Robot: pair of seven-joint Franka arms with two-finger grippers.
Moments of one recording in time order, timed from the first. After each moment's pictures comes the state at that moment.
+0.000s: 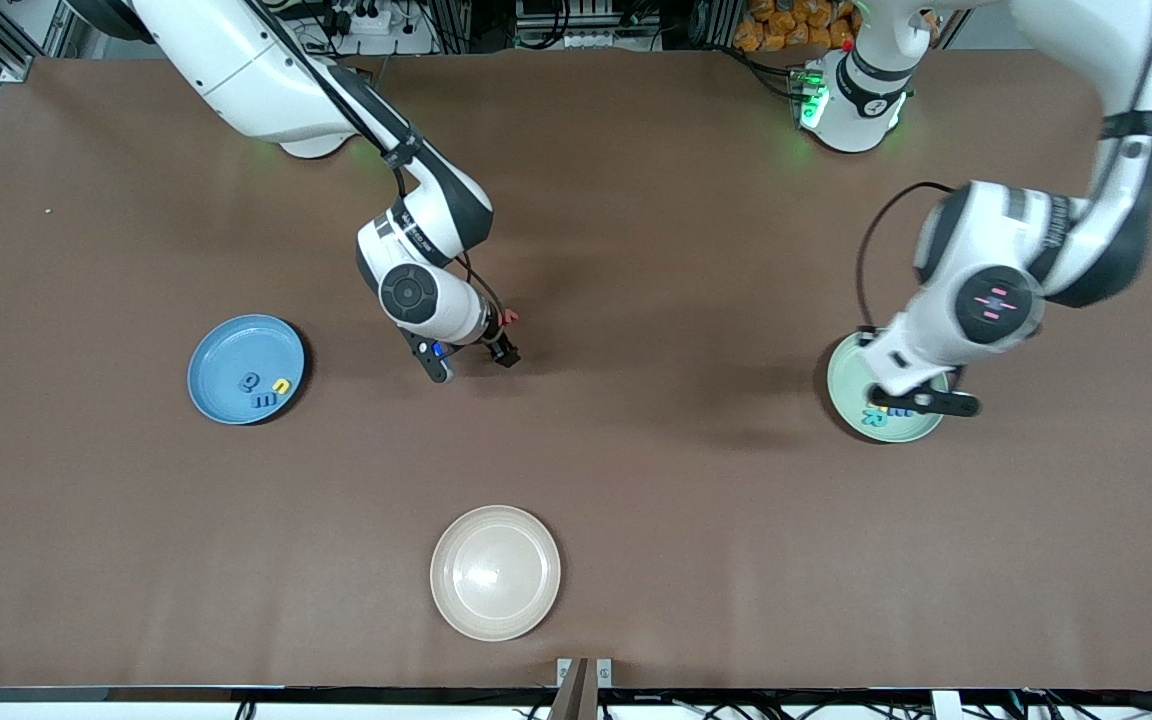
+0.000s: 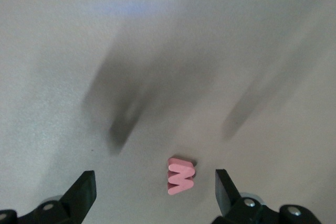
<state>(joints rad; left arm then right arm) 0.04 0.30 -0.21 -1.88 0.23 1.89 -0.09 0.27 0.58 0.37 -1.94 0.09 2.37 1.52</state>
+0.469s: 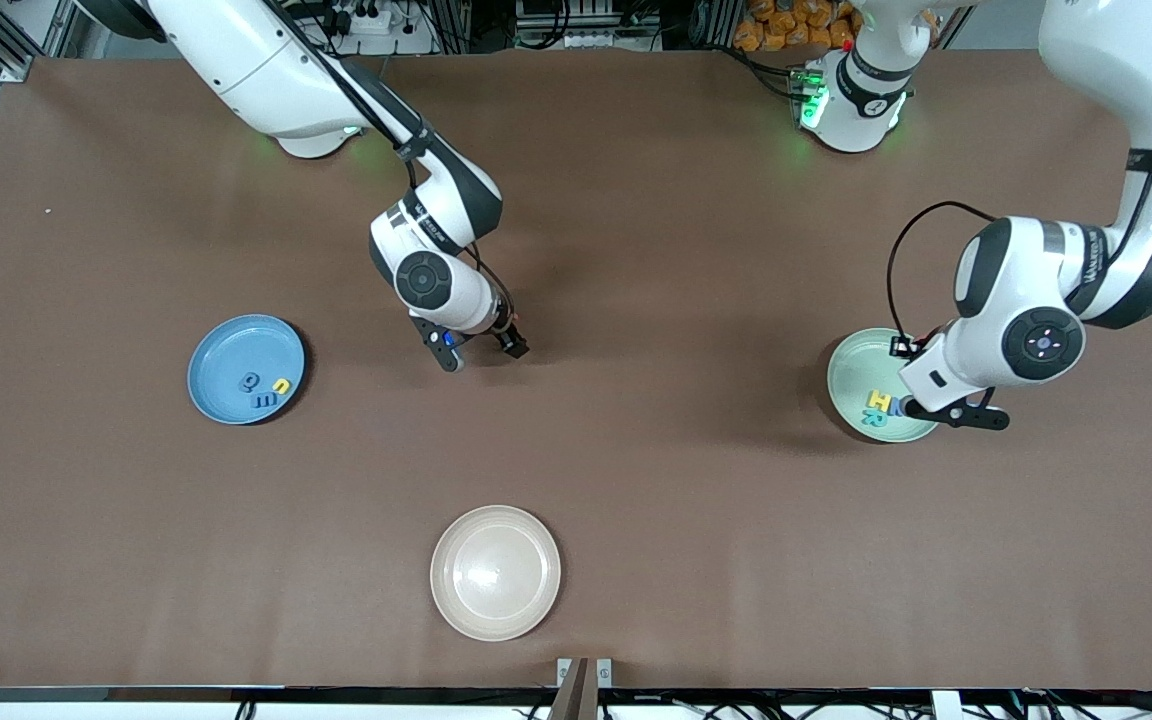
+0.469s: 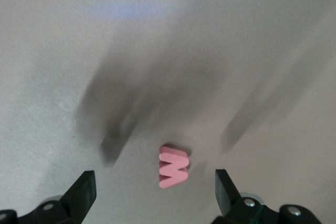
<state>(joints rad) 0.07 0.38 -0.20 -1.89 0.23 1.93 -0.06 0.31 0.58 0.37 -1.98 0.09 2.42 1.56</state>
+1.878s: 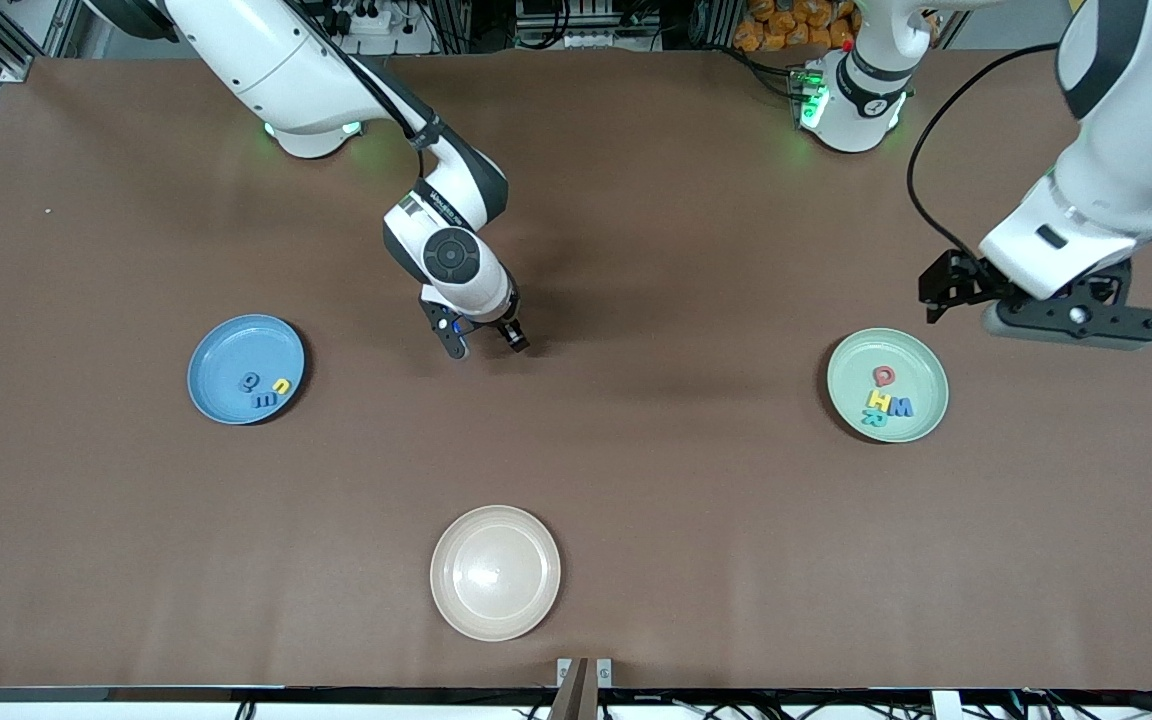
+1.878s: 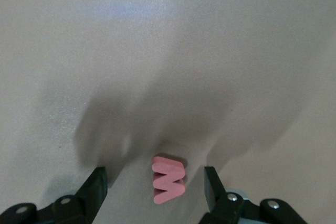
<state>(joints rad) -0.07 0.07 -0.15 -1.60 0.10 1.75 -0.06 0.34 0.59 0.37 -2.00 -0.09 2.47 1.76</state>
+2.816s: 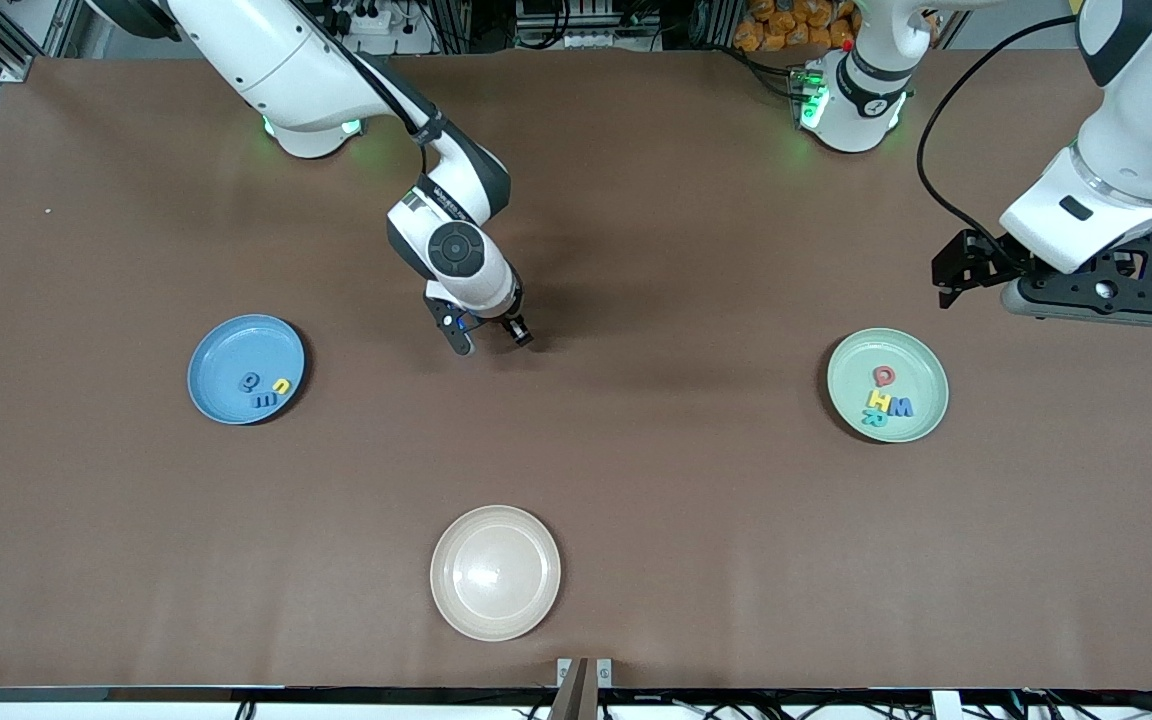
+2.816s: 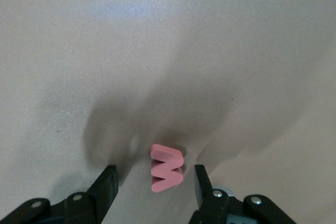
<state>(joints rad) -0.07 0.04 -0.15 -1.60 0.06 1.73 -0.06 0.34 0.59 0.39 -2.01 -0.10 2.49 1.76</state>
